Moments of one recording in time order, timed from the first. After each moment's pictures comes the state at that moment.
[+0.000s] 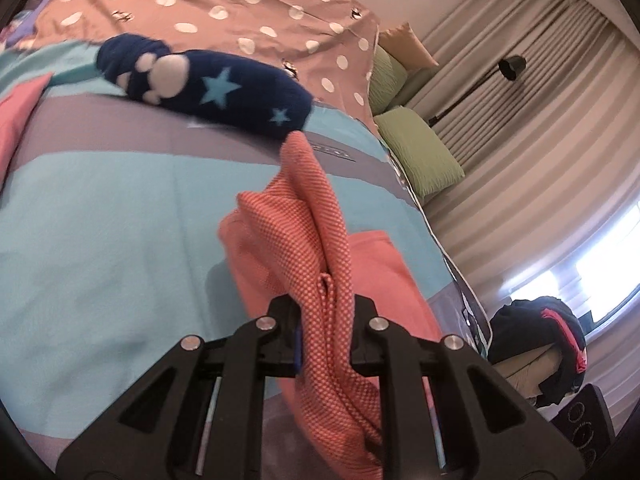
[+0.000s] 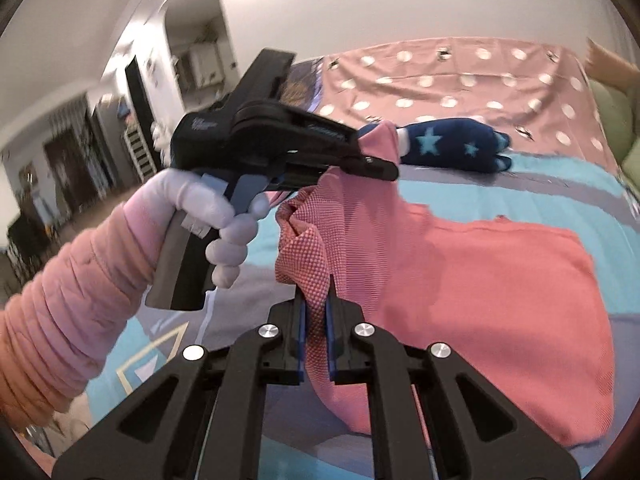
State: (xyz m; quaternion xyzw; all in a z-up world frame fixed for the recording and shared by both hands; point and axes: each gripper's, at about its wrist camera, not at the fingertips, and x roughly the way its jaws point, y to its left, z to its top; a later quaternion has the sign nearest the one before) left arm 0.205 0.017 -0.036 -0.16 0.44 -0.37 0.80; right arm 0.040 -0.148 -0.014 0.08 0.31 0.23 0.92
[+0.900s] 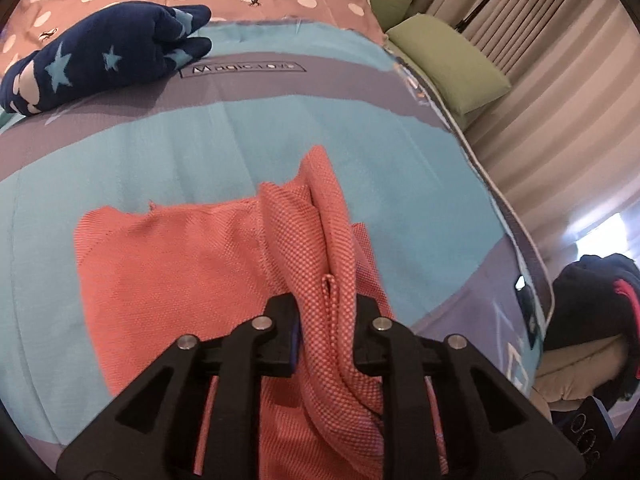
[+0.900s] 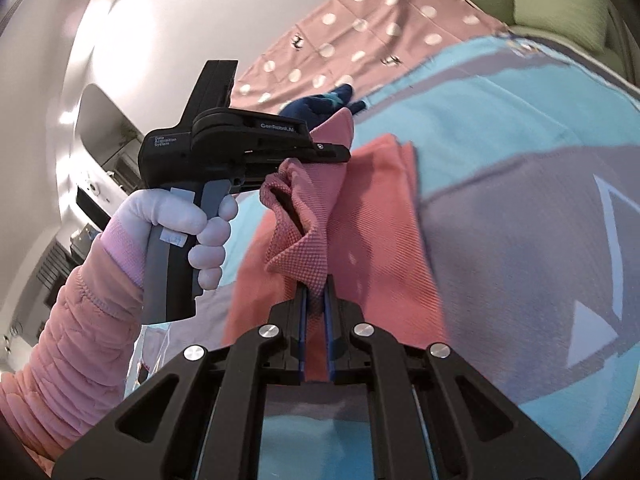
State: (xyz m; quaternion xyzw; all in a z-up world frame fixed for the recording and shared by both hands) left arm 0.203 -0.229 -0.074 0.00 0.53 -0.31 0.79; right arm -0.008 -0.354 -0.082 0.31 0.34 0.14 0.88
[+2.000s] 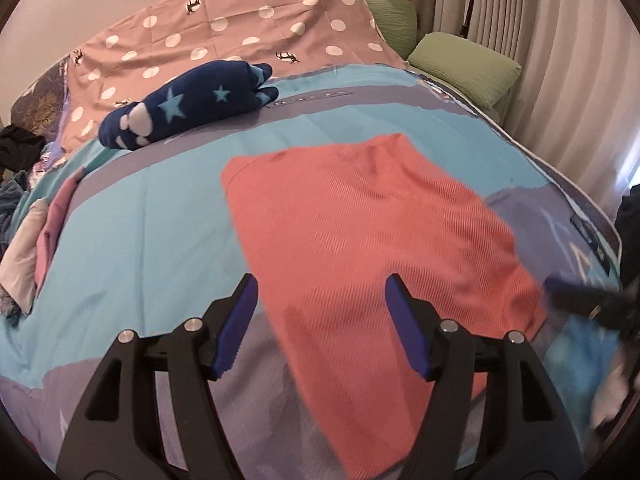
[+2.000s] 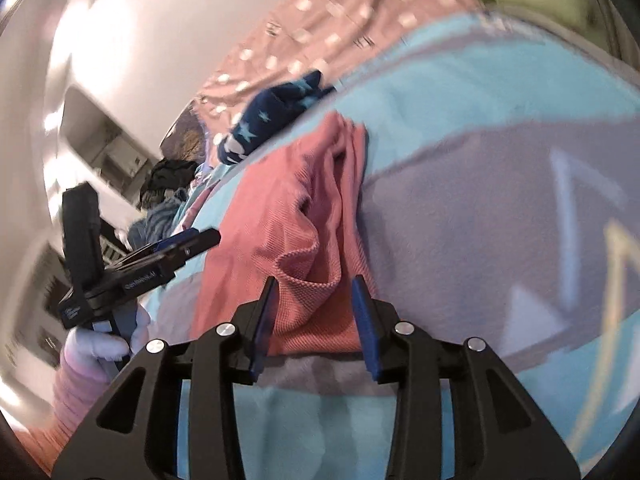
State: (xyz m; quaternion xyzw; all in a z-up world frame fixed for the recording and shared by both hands) left arm 0.077 -0.133 -0.063 0.11 0.40 -0.23 0.88; right arm -0.034 -0.379 -0.076 0.26 0.36 0.14 0.88
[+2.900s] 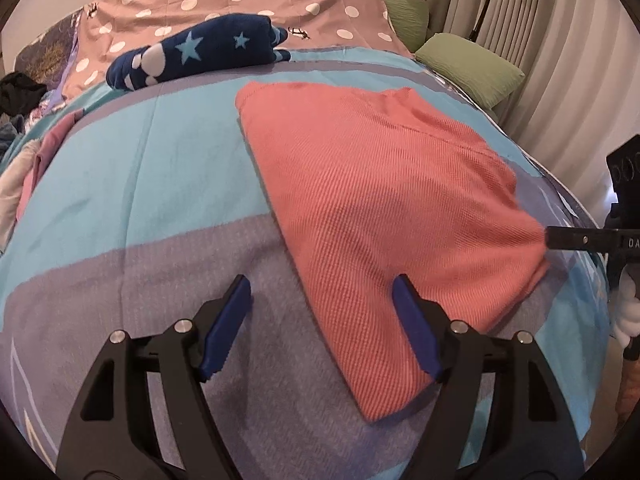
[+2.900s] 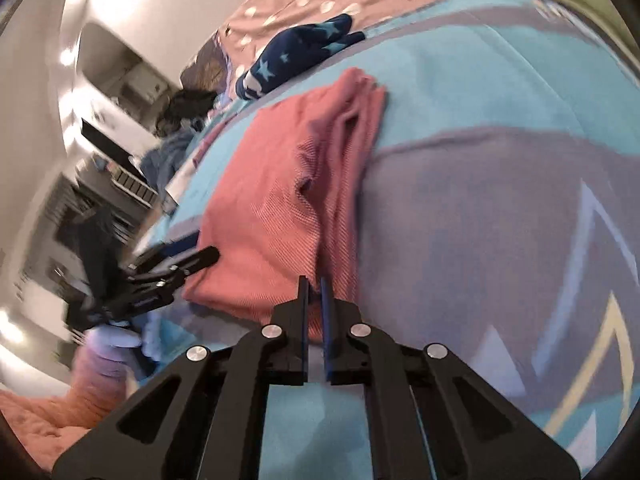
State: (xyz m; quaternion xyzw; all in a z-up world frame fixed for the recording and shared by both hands) left arm 0.048 -0.098 -0.107 0.05 0.44 -0.24 0.87; right arm 0.002 -0.412 -0.096 0.26 0.46 0.20 0.83
